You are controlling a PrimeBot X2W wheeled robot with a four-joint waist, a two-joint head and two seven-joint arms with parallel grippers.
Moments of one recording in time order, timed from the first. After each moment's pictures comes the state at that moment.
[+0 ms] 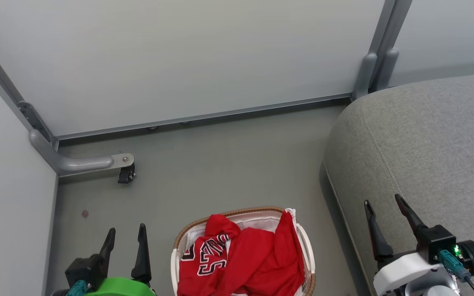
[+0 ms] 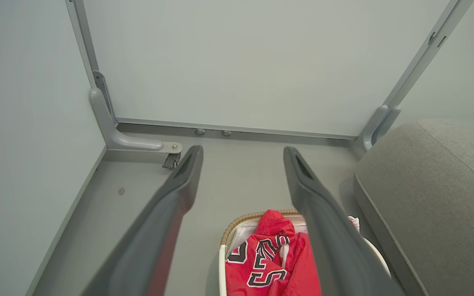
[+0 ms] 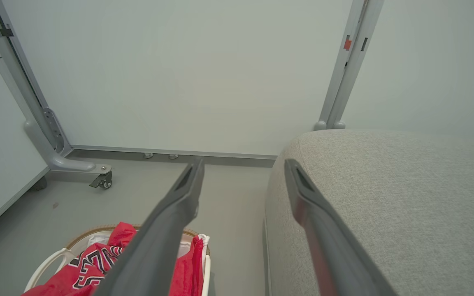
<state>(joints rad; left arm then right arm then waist) 0.00 0.05 -0.10 0.37 -0.31 -0.10 -0.26 -0.01 -0.05 0.00 0.19 0.02 0.13 -0.26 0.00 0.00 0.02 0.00</state>
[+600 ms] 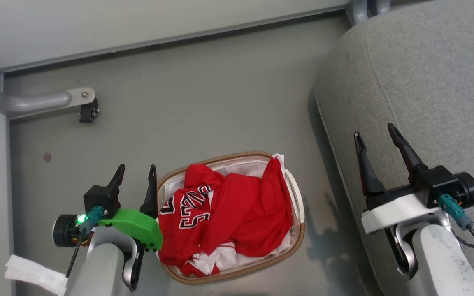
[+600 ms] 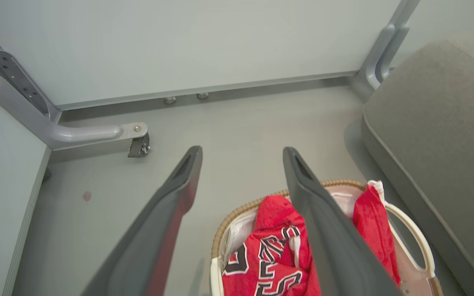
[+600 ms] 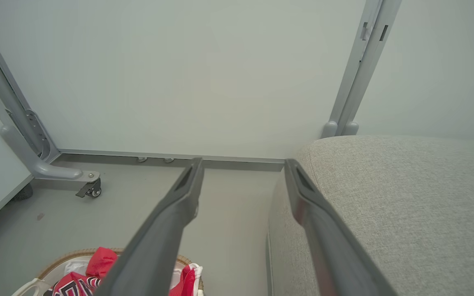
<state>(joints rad) -0.33 0.05 -0.14 0.60 -0.19 -0.12 -0.26 -0.23 -0.05 0.04 0.14 0.04 0.13 -0.26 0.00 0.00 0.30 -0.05</state>
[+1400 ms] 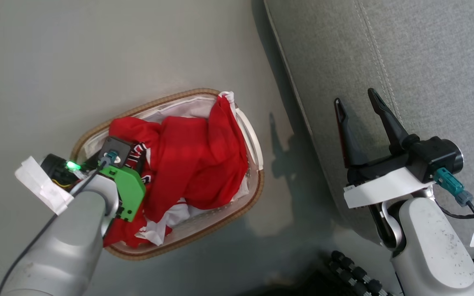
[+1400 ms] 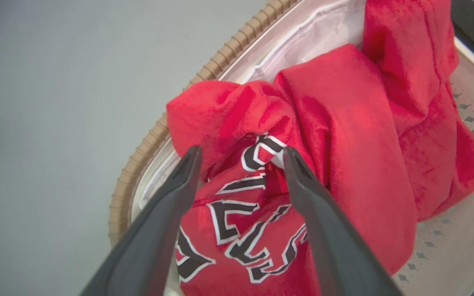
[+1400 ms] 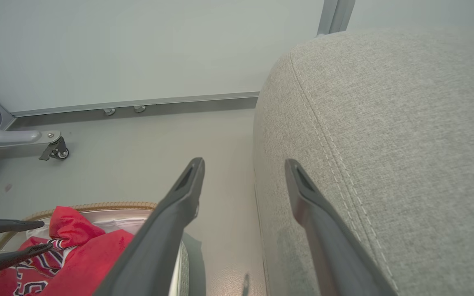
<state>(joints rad) -0.76 0.22 -0.63 1.07 -0.23 -0.13 -0.16 -0.35 -0.05 0.13 0.11 0.16 0.13 -0.26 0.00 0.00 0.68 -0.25</state>
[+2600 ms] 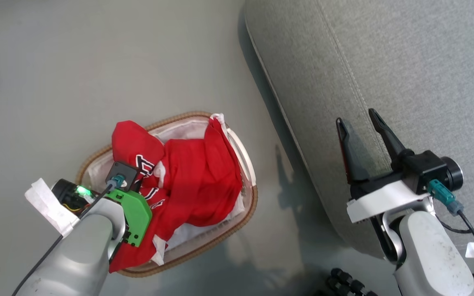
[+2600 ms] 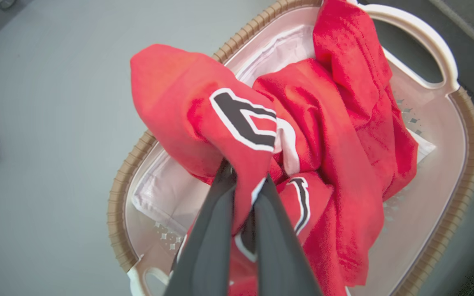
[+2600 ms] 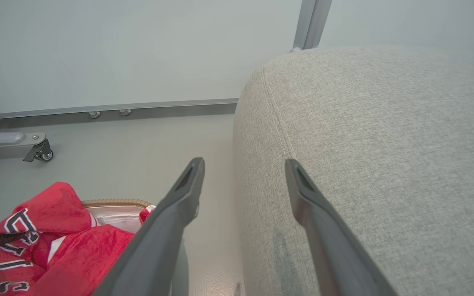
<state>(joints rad) -0.73 0.22 -0.83 1.12 -0.44 -0.13 -0.20 -0.31 -0.05 0.11 0.17 0.12 0.13 -0.26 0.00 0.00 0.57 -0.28</state>
